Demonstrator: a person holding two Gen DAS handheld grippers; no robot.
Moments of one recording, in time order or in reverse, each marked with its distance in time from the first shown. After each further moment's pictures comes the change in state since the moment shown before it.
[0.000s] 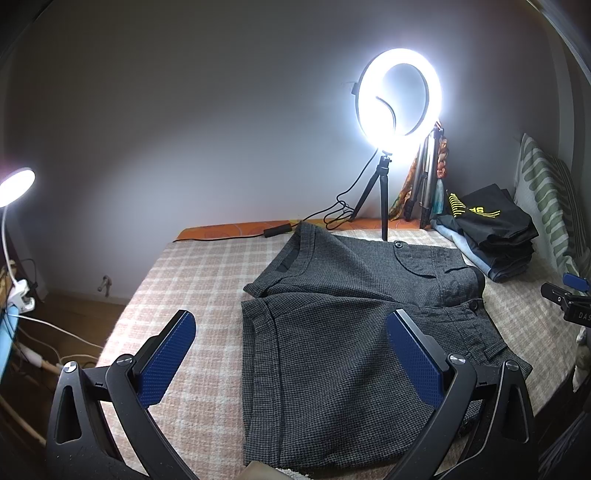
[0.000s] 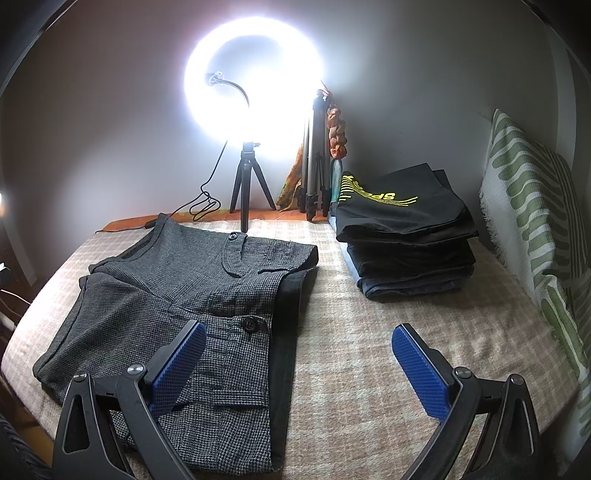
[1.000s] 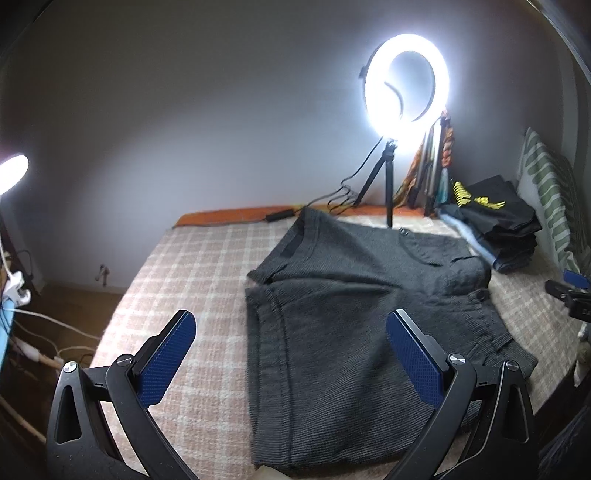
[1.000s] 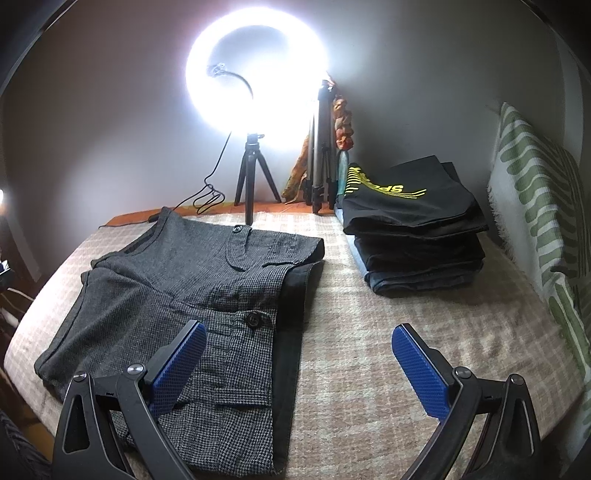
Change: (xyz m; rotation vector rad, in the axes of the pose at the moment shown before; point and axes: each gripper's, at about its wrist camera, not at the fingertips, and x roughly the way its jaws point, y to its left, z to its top) left arm 0.019 0.015 -0.008 -0.010 0.071 -0.010; right arm 0.010 -0.002 -0.005 -0.012 0.030 0.035
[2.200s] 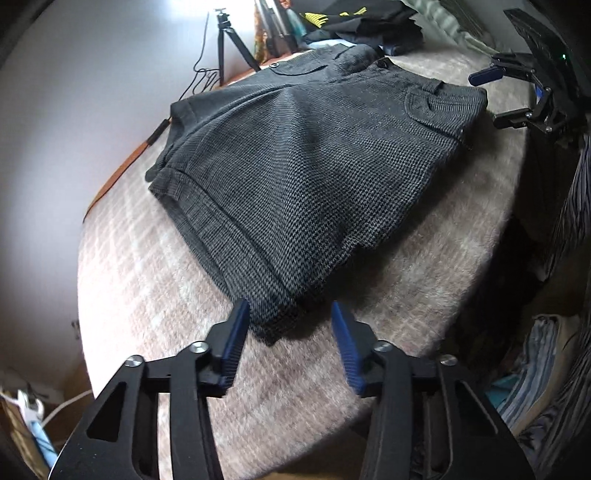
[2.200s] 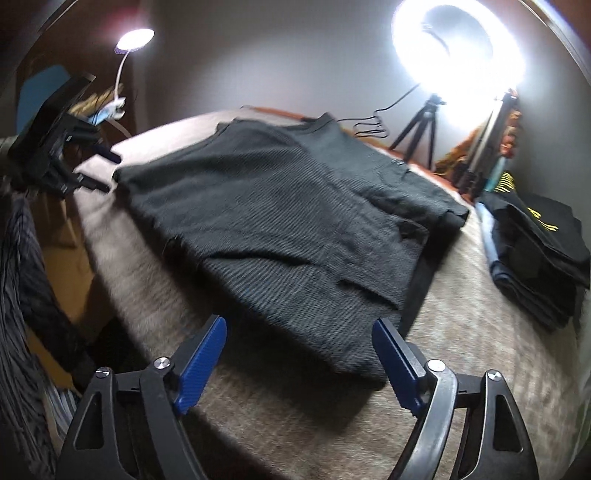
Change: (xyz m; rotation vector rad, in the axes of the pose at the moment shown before) left arm 0.014 -0.012 -0.106 0.670 0.349 -0.232; right arm 0.000 0.068 -0.098 -0.547 0.149 0.343
